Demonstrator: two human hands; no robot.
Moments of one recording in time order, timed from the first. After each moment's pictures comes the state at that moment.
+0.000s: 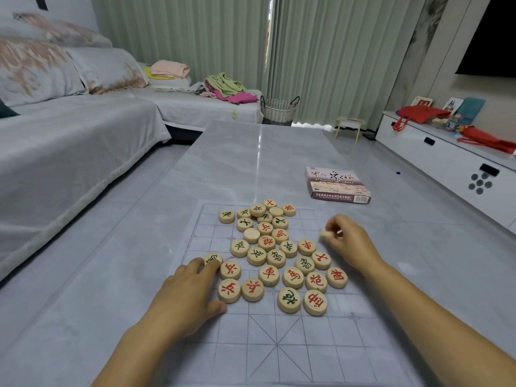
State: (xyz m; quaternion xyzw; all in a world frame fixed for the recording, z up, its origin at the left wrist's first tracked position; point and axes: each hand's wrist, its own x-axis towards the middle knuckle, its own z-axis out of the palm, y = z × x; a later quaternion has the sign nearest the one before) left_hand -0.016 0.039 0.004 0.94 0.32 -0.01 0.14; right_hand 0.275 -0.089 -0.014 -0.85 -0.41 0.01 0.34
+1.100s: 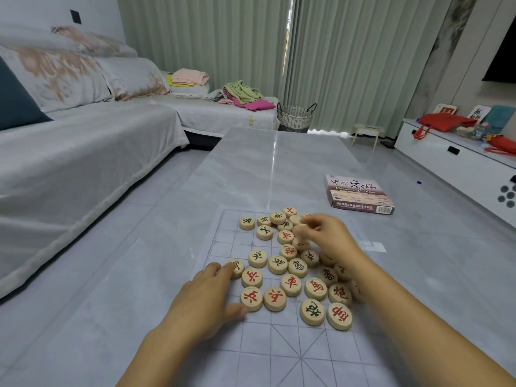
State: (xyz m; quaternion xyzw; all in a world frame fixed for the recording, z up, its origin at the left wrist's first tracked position) left_hand -0.021 0.045 0.005 0.92 0.34 0.02 0.20; right_hand 0.210 -0.027 0.025 -0.81 -0.41 0.12 0.41
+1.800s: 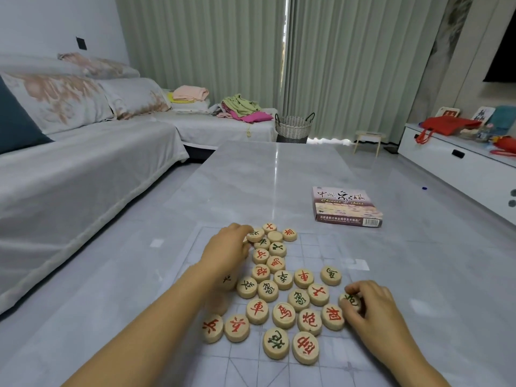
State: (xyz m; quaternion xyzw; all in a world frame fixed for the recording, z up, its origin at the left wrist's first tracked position) left_hand 0.120 0.096 0.011 0.93 0.31 0.15 0.13; right_hand 0.253 -0.146 -0.039 -0.86 -0.39 -0.02 0.32
